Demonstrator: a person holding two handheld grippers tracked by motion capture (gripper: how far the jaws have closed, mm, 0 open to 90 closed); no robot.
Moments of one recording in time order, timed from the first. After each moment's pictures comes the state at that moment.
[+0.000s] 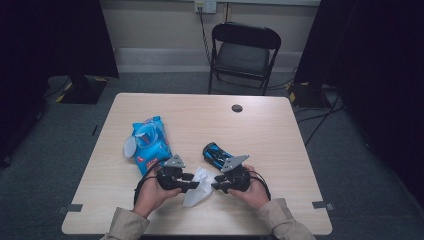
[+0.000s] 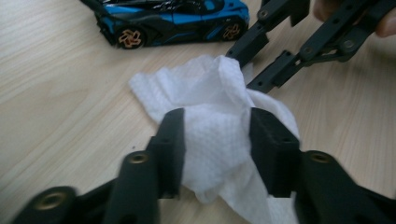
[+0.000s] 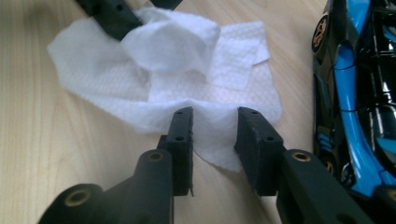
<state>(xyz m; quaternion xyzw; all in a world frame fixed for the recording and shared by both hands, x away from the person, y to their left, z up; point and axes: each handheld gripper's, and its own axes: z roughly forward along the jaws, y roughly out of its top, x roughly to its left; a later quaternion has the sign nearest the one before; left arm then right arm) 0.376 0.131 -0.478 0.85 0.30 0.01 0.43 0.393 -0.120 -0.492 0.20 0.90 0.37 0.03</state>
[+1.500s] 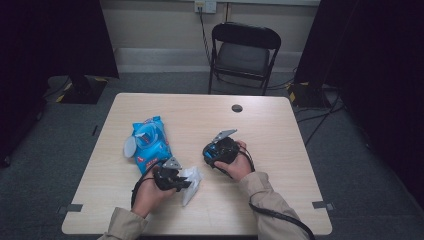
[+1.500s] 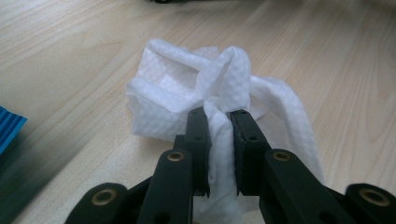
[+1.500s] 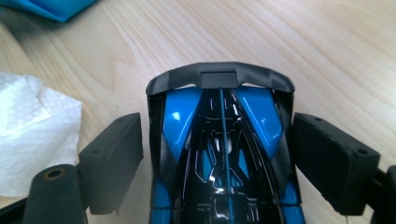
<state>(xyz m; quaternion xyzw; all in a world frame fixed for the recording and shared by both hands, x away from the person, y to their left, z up) 0.377 0.146 -0.491 0.87 0.32 0.03 0.37 0.478 -0.088 -0.489 0.30 0.88 0.34 0.12</state>
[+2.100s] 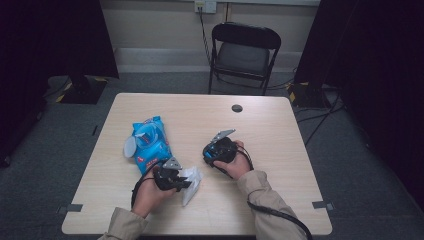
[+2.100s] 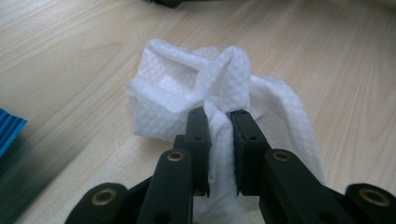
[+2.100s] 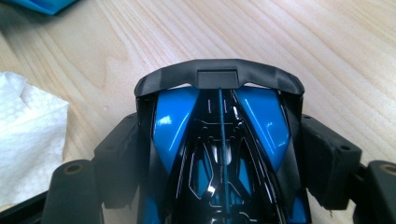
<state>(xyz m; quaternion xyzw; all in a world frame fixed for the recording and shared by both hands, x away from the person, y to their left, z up) 0.377 0.146 -0.491 0.87 0.32 0.03 0.37 0.483 -0.086 -0.496 0.30 0.89 0.34 0.11</state>
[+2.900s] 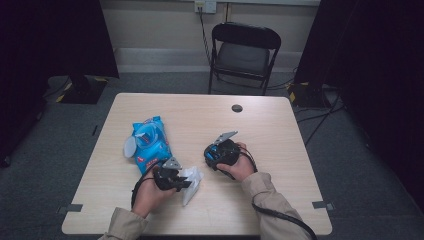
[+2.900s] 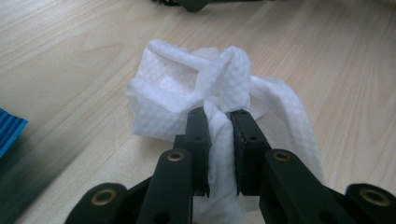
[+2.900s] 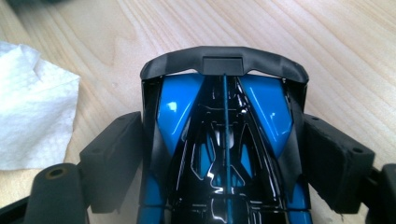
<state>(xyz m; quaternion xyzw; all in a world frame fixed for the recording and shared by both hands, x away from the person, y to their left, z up) 0.377 0.146 -0.492 0.87 0.32 0.03 0.38 0.477 -0.095 -0.497 0.28 0.89 0.33 0.11</state>
